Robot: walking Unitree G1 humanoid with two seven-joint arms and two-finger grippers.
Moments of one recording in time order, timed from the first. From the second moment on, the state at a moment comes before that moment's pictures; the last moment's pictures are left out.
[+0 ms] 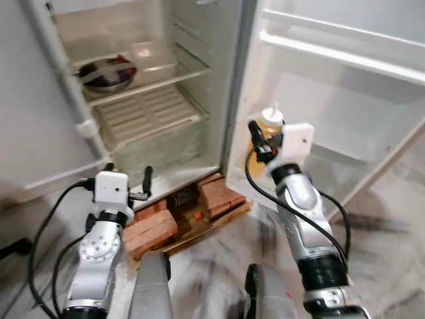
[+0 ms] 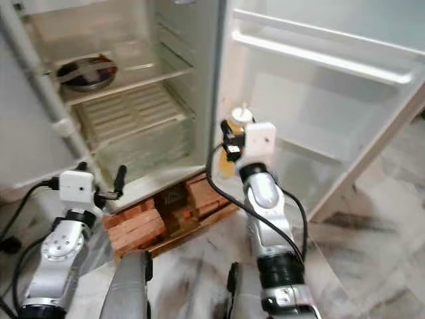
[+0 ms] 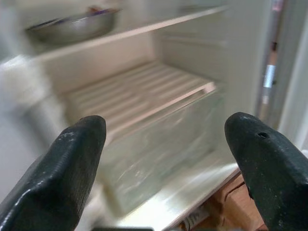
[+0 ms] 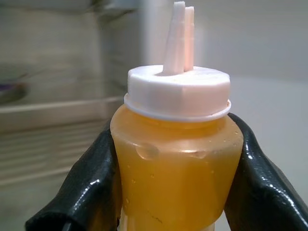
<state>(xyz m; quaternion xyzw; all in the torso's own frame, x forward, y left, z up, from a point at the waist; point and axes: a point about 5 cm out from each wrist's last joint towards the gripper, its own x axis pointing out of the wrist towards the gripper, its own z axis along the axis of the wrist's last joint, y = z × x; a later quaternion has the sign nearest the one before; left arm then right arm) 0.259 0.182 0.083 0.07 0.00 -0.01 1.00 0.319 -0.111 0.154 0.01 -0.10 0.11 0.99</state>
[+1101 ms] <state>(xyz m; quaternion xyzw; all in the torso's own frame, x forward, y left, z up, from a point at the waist) 0.261 0.179 0.086 0.08 -0.01 0.02 1.00 0.315 -0.109 0.145 0.03 -0.09 0.15 0.98</state>
